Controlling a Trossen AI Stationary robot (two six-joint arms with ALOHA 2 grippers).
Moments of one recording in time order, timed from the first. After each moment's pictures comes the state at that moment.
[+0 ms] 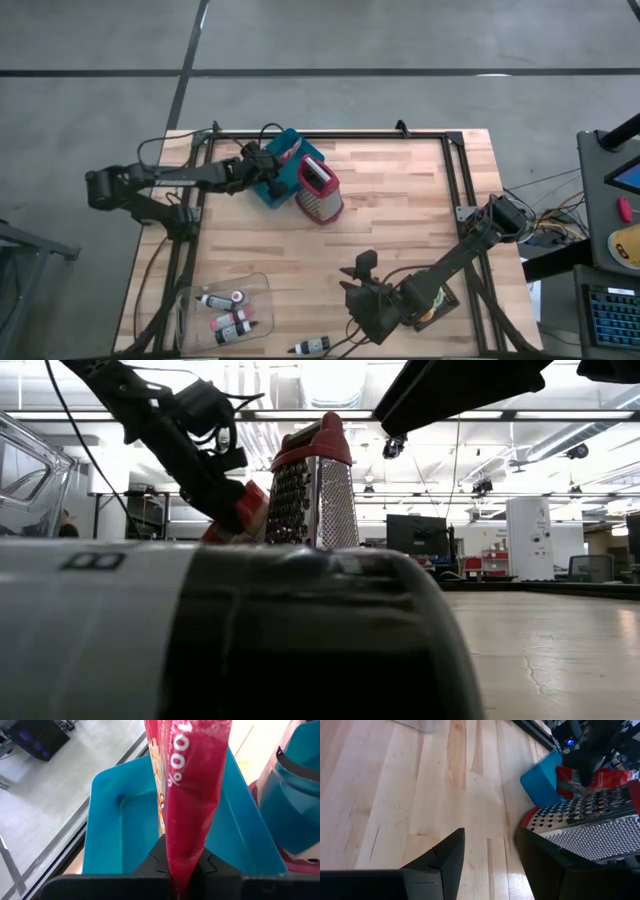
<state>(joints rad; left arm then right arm) 0.36 1.34 0.68 -0.11 -0.41 0.04 0.67 1.90 1.37 -0.54 0.89 0.21</state>
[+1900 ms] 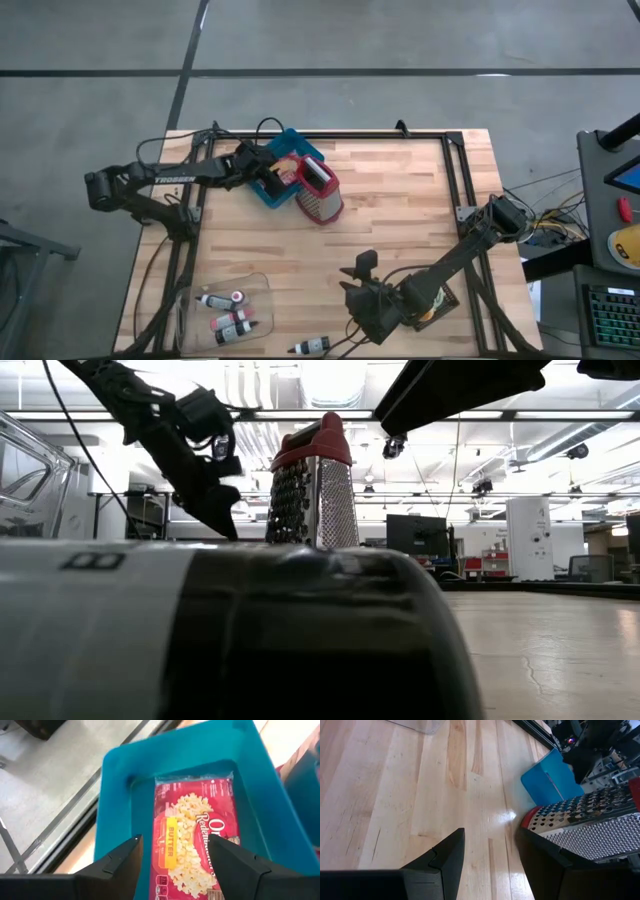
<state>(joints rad) 0.43 1.33 0.69 -0.20 -0.37 0.02 0.67 1.90 1.37 -0.54 0.89 0.23</state>
